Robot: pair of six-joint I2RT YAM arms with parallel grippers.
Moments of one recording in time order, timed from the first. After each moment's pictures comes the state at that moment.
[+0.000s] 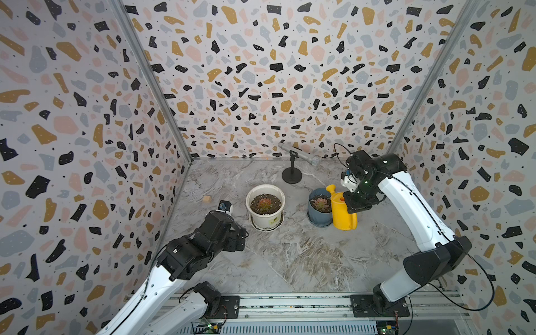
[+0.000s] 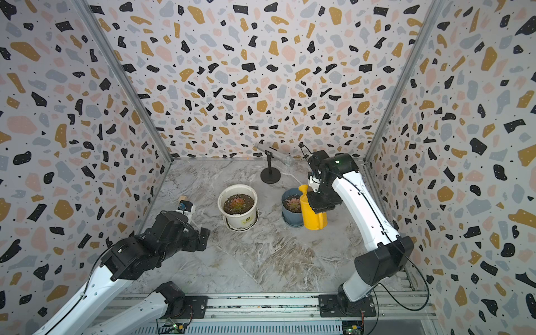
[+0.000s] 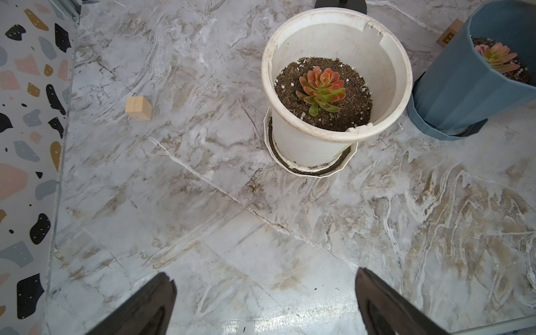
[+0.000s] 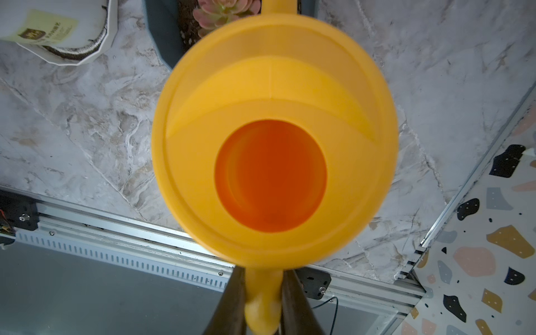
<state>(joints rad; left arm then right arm) -0.62 0.75 0.97 -1.10 -0.28 -0.35 0.42 1.61 1.85 -1.69 -0.04 0.10</state>
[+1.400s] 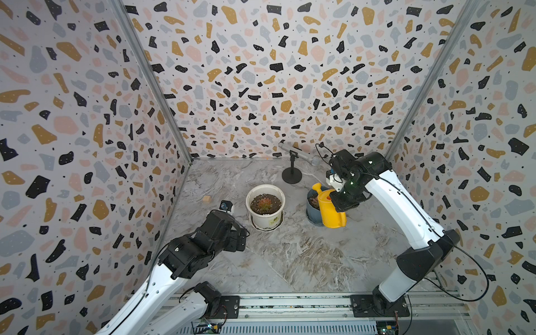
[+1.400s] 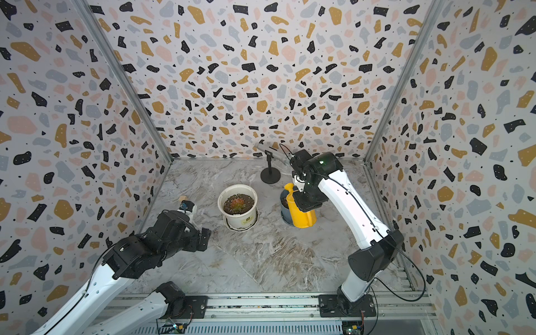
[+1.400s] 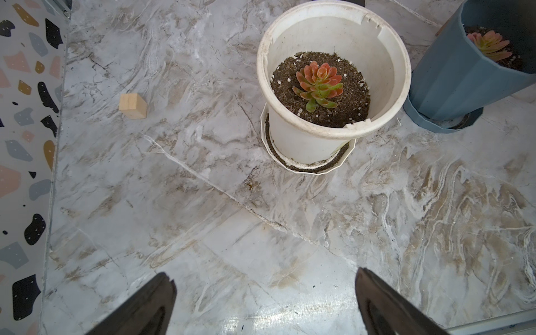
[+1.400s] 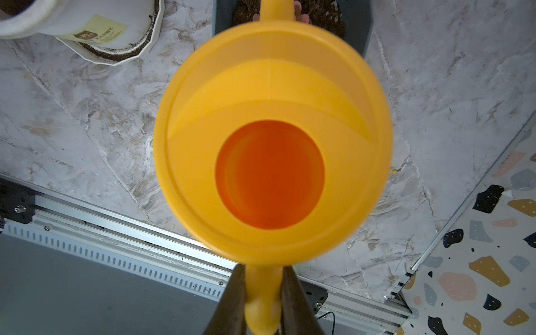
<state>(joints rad) -0.62 0.76 0.97 -1.10 -0.27 -0.35 0.57 1.66 1.93 -1.69 0.01 0.14</state>
